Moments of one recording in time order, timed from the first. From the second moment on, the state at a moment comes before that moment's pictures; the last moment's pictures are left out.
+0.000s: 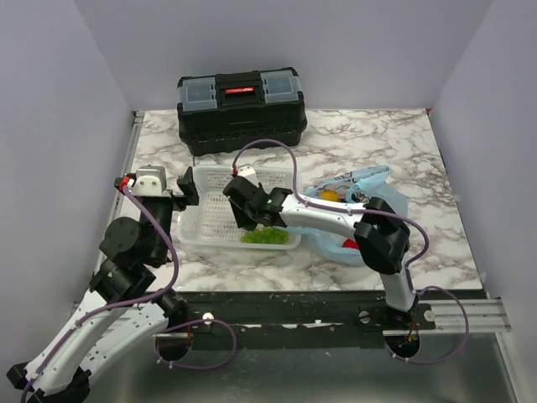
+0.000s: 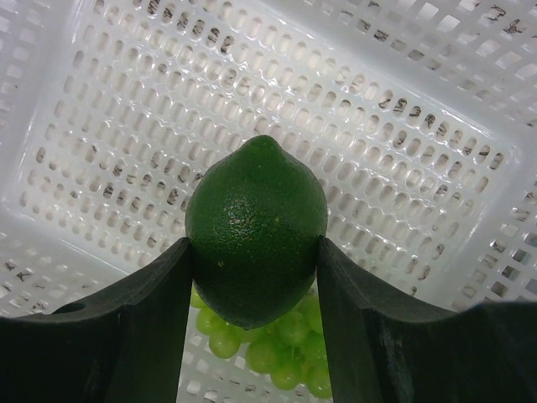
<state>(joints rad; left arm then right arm) -0.71 0.50 0.82 -0.08 -0.65 0.14 1.06 2.02 1.58 -0.47 0.38 0.50</state>
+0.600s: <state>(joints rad) -0.71 0.50 0.82 -0.09 -0.64 0.13 1.06 1.86 1.58 -0.53 0.38 0.48</state>
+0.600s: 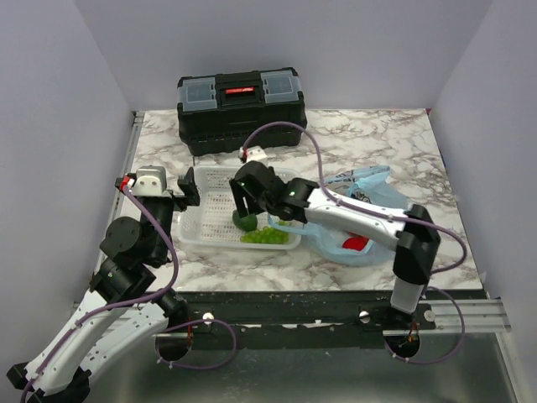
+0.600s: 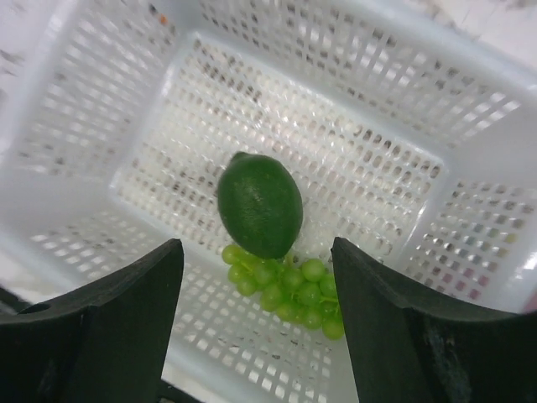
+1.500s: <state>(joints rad) -0.71 0.59 0.84 -0.14 -0.56 0.08 1.06 1.16 1.09 -0.83 0.63 0.72</state>
